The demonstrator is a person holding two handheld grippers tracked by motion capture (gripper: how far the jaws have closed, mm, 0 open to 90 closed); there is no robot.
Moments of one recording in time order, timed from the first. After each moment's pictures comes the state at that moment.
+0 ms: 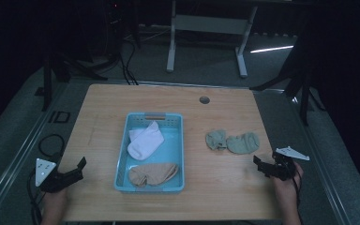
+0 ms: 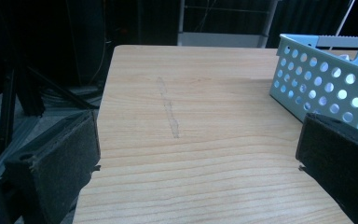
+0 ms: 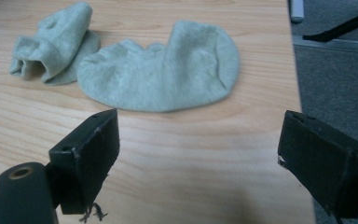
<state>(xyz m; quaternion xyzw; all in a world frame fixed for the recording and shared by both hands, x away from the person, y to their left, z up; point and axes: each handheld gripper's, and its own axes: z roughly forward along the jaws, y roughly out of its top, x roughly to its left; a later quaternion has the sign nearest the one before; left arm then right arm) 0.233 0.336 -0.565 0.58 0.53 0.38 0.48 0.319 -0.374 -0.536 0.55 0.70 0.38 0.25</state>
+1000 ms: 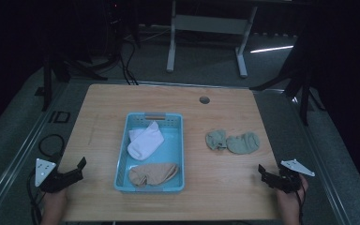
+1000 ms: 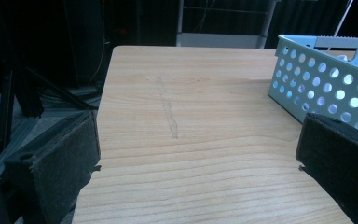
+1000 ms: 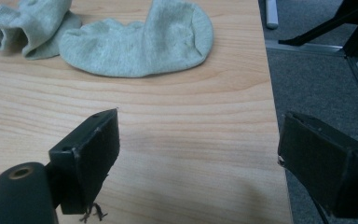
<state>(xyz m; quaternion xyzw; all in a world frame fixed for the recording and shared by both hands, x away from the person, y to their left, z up) 0.233 0.337 -0.565 0.58 0.53 0.38 0.48 0.285 -0.384 -0.554 0.56 0.68 0.37 0.29</state>
